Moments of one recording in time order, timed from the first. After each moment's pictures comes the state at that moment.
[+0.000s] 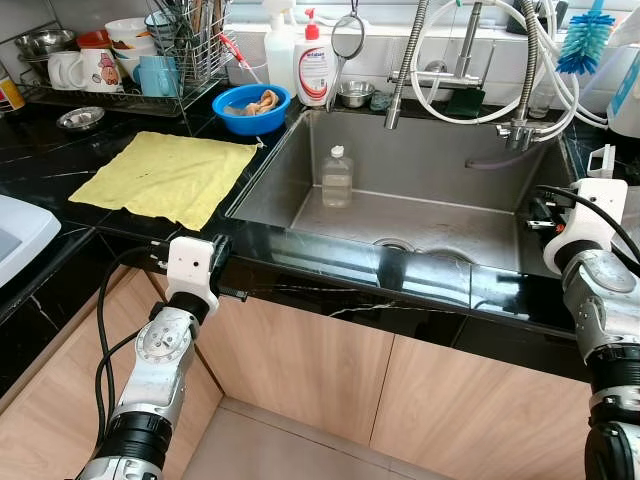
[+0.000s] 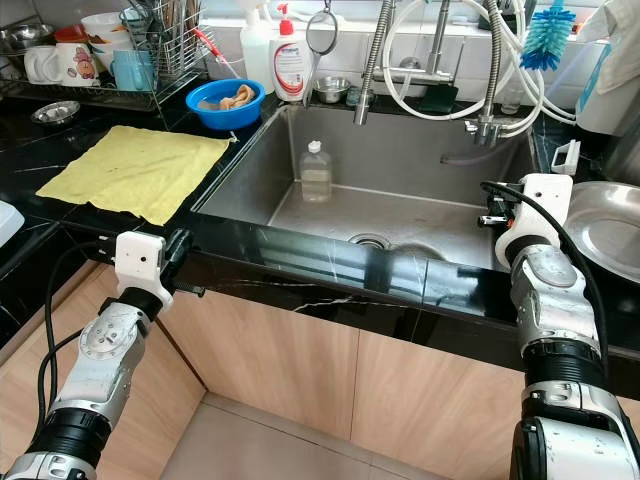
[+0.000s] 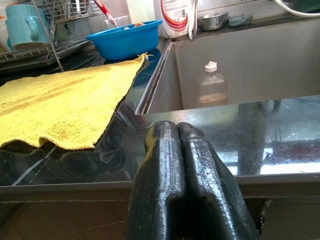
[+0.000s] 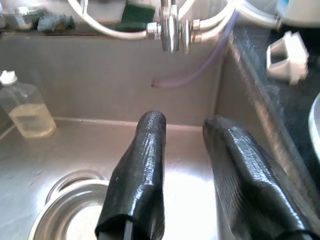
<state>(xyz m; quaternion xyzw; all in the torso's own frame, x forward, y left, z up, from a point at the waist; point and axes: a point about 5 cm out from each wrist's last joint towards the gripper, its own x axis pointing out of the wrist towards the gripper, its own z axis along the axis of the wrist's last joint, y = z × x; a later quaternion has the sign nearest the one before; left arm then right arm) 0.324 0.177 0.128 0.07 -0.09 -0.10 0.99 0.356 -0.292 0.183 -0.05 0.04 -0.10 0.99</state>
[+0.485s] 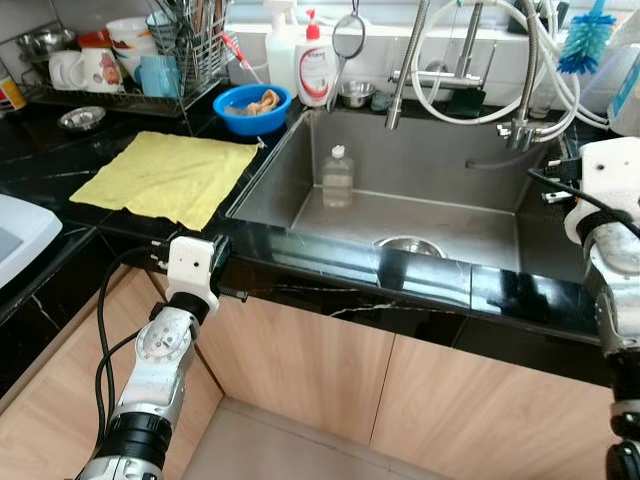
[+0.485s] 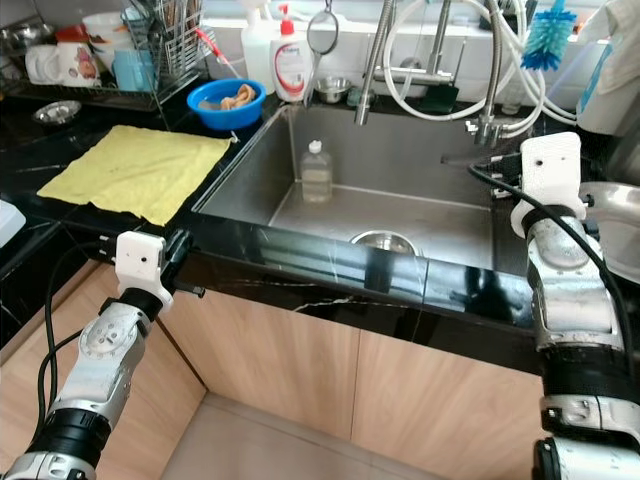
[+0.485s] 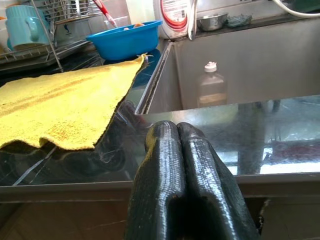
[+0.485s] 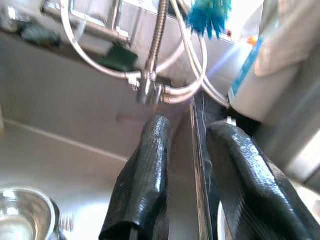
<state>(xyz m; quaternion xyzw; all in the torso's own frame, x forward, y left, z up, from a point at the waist) 0.324 0.177 0.128 0.07 -0.09 -0.10 0.99 0.339 -0.289 0.223 -0.20 0.02 -0.14 0.97</state>
